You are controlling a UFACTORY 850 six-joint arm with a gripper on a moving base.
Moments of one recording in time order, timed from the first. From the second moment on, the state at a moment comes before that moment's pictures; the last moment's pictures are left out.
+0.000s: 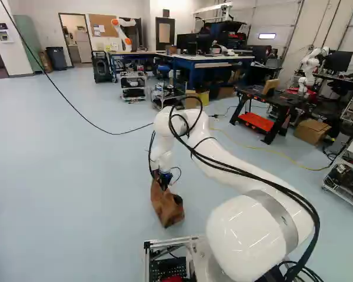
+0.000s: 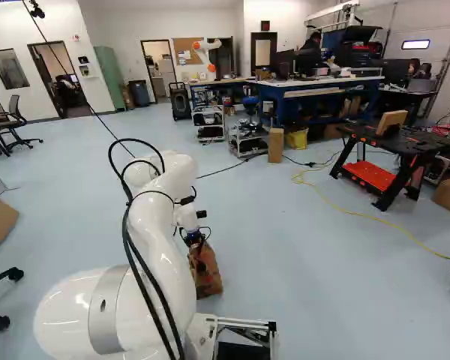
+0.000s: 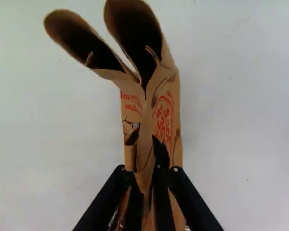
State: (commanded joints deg) arm 15.4 -86.1 -92.0 0.0 -0.9 0.0
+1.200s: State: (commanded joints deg) arm 16.4 -66.1 -72.0 0.0 4.4 0.0
